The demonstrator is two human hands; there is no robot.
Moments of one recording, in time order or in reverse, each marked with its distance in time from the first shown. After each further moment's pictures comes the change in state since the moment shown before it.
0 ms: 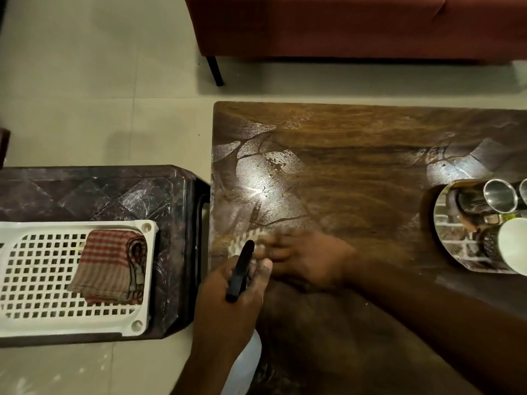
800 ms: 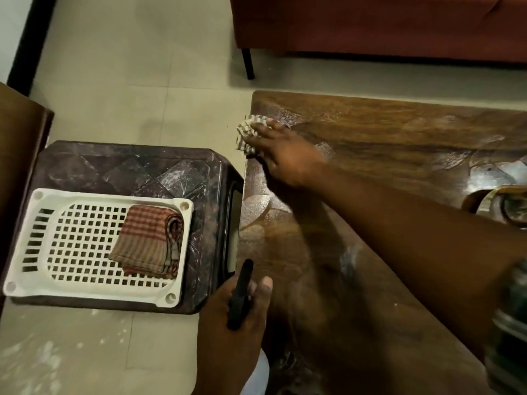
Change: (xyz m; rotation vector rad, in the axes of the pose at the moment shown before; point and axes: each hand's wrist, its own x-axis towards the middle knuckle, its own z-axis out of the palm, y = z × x) left_hand -0.037 -0.039 -0.031 -0.052 0.145 -0.001; right_hand 0.145 0.079 -0.067 0.118 0.056 0.633
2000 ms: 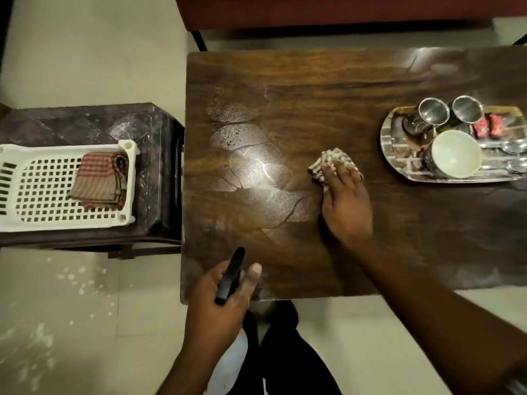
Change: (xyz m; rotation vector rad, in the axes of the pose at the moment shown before) left_hand -0.146 -0.026 0.035 0.083 -0.210 -0.204; right_hand -0.334 0.036 0.090 0.119 0.348 0.645
